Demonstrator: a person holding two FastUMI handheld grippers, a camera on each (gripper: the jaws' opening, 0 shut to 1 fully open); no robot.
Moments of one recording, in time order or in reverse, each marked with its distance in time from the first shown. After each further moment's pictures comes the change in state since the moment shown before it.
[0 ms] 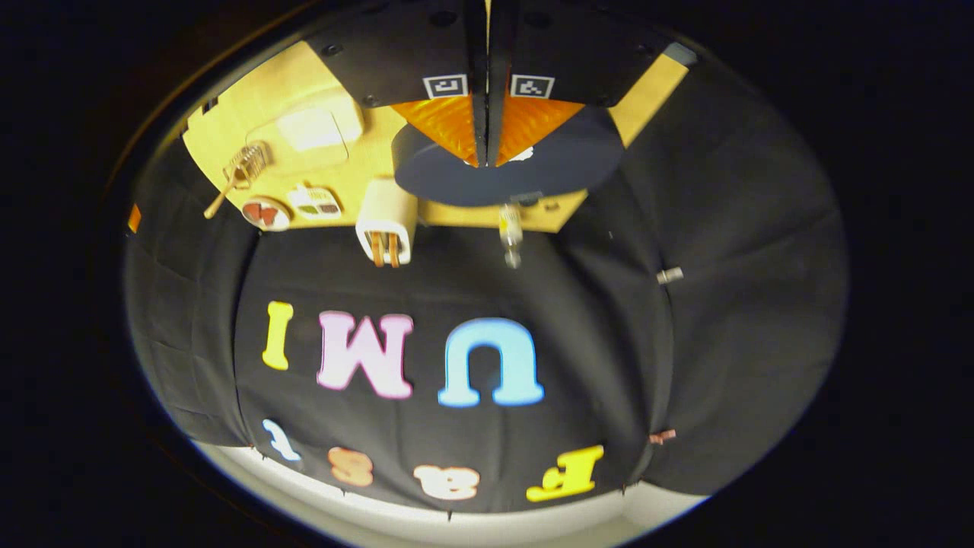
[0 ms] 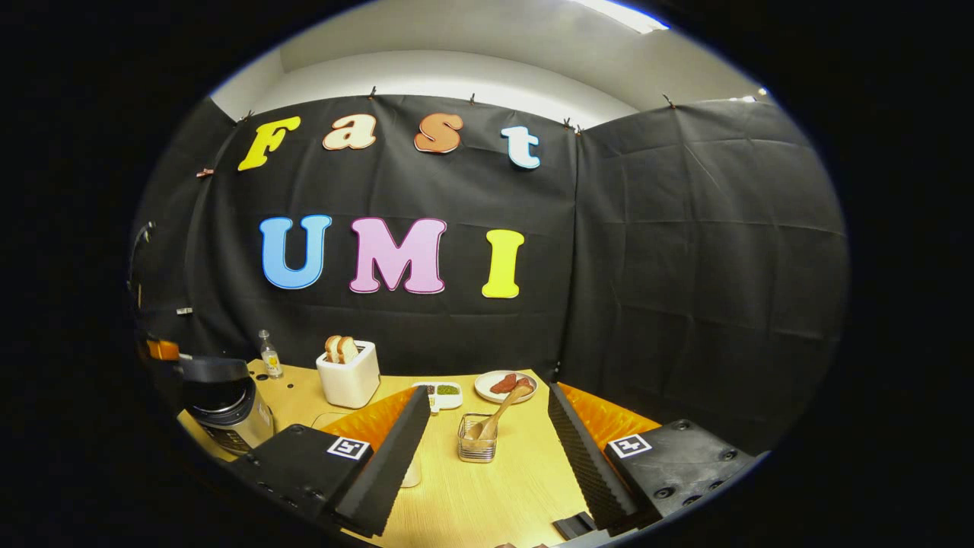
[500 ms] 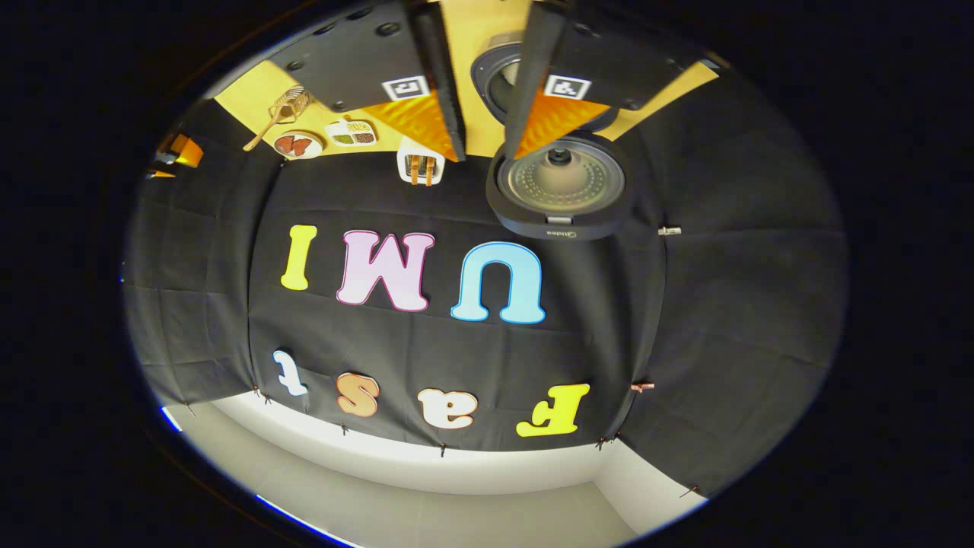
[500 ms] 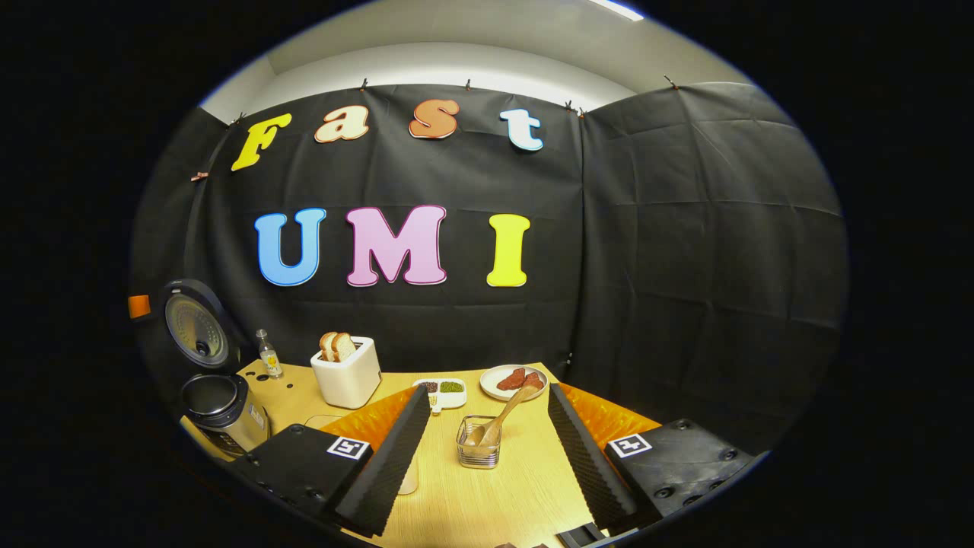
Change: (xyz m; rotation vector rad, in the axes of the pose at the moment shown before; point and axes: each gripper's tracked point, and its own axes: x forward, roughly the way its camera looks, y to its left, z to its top) left arm -0.063 -0.069 0.027 -0.122 -0.176 -0.027; right arm 0.059 -0.011 -0.024 0.019 0.056 0.047
